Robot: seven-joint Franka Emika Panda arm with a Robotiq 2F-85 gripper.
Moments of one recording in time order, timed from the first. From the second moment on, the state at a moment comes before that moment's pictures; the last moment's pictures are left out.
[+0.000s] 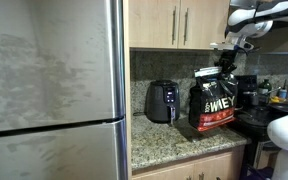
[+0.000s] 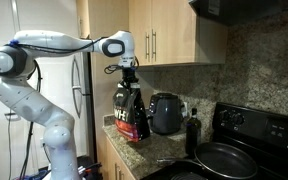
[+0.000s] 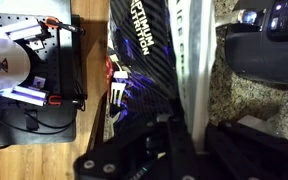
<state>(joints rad) -0.20 -0.68 0.00 -2.23 0.19 1.69 1.31</state>
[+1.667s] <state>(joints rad) 0.07 -0.33 0.29 -2.29 0.38 2.12 1.79</state>
